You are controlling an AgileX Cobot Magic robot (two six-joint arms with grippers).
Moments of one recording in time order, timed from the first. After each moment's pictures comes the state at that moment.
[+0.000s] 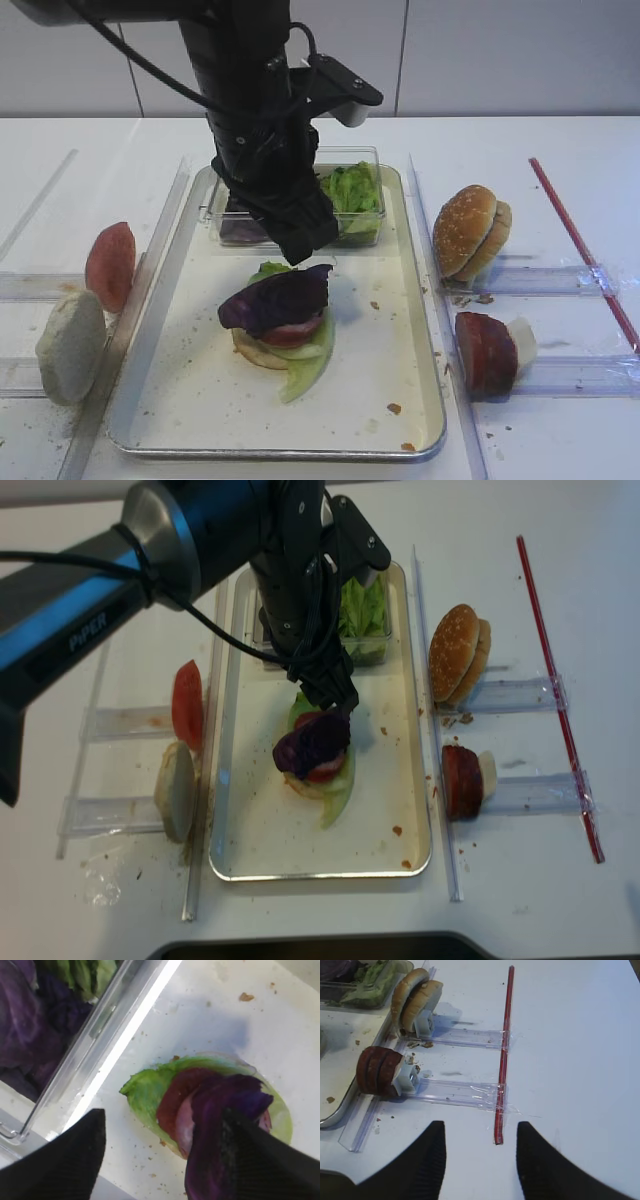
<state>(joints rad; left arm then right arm) -0.68 1.84 -1.61 0.08 1.18 0.23 0.06 -0.02 -0.48 0.08 1.13 -0.07</state>
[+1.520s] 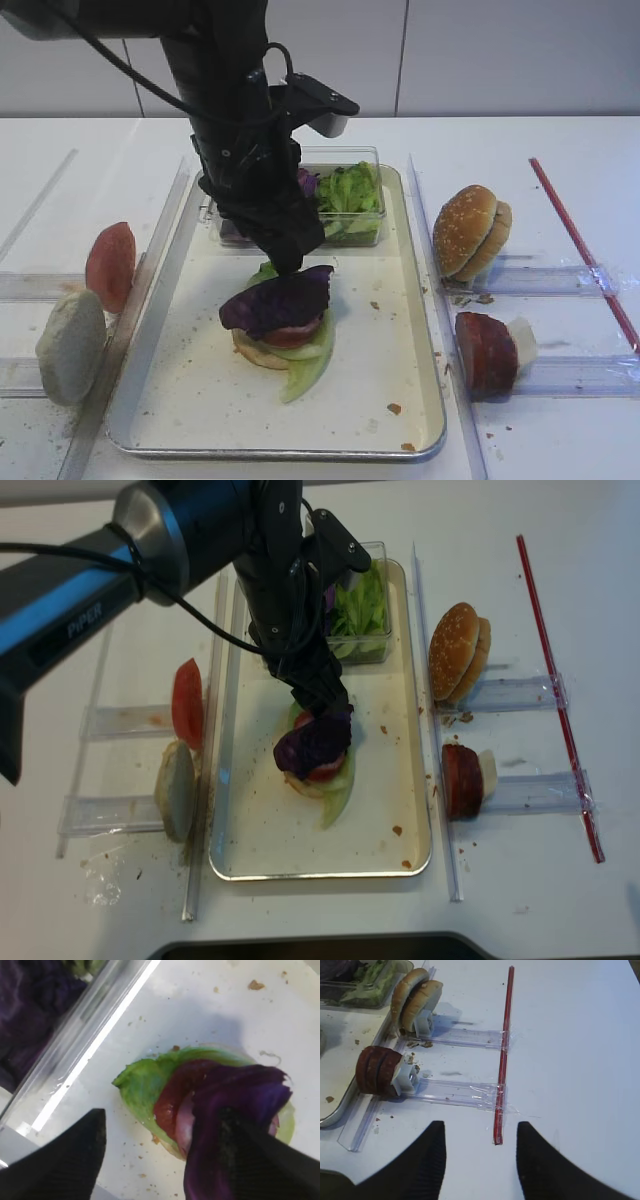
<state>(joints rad) -0.63 1.86 -1.57 0.00 1.16 0.25 0.06 -0.02 -0.48 0.08 1.13 -0.07</state>
